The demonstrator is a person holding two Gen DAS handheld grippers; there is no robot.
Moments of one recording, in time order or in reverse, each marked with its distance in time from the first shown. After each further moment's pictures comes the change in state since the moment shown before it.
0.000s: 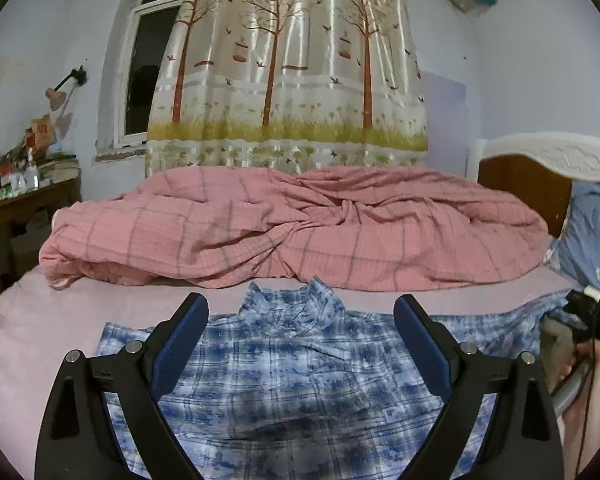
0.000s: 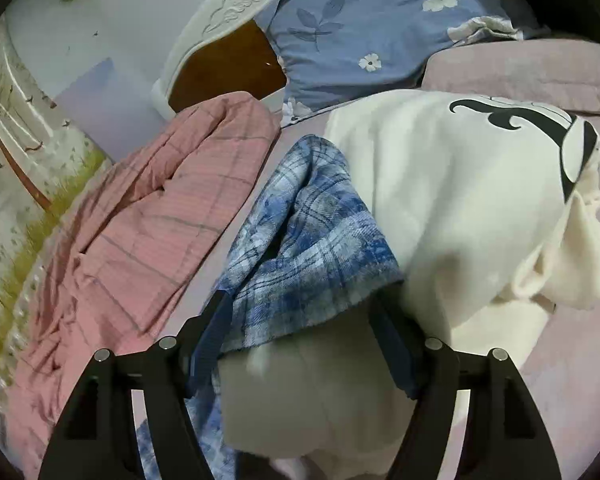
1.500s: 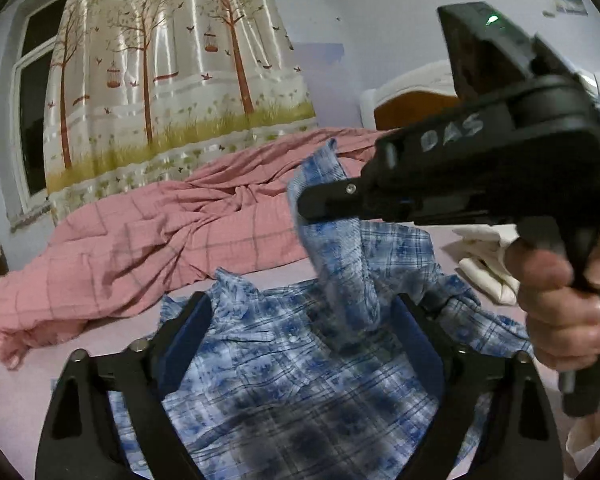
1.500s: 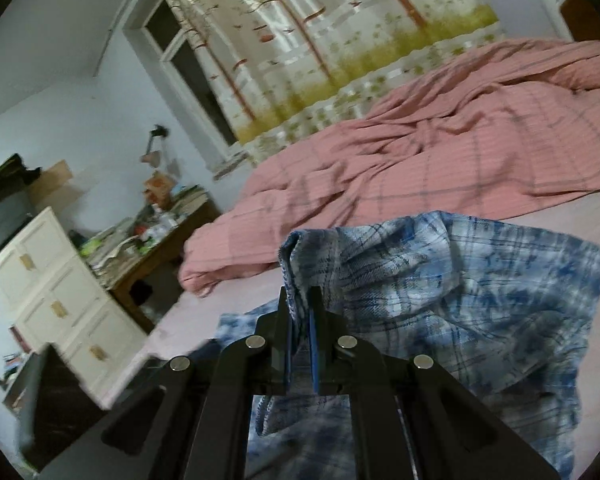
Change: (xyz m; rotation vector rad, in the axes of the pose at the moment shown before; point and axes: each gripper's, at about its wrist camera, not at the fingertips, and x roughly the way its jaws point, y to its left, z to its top) left arm 0.008 -0.064 -0.039 0.308 0.016 -0.307; right arm -0.134 0.154 -0.111 -0.714 0.546 1.144
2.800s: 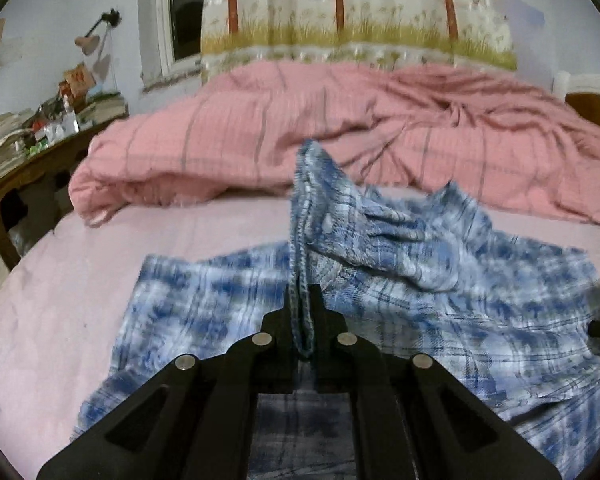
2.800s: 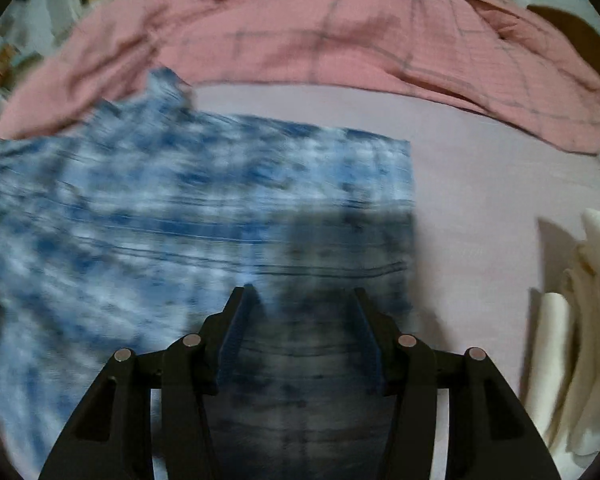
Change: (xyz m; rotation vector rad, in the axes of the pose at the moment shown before) left arm 0.066 0.177 -0.090 -0.359 0.325 0.512; right arm 0.094 -0.144 -0.052 -0.129 0.441 -0.716
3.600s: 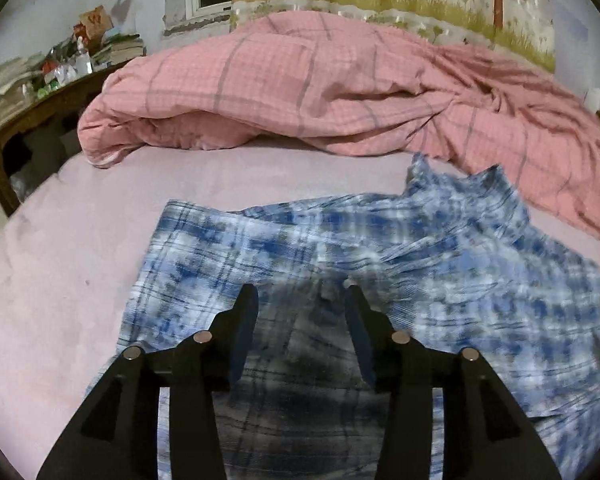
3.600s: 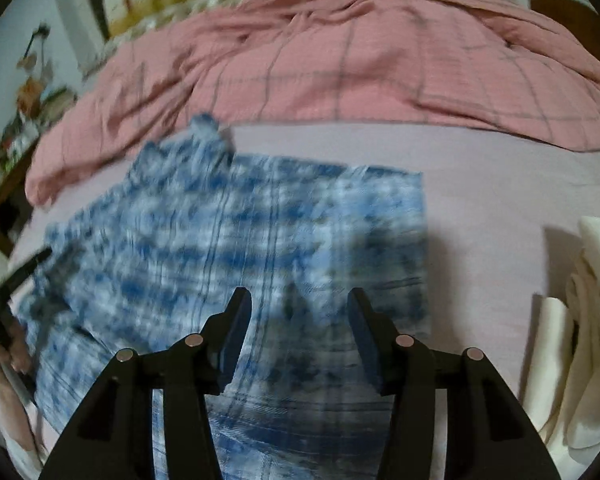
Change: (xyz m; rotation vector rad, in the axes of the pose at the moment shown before) left arm 0.027 0.043 -0.003 -0.106 0.154 0.020; right arm -0.040 -0.003 0.004 0.031 -0.057 0.187
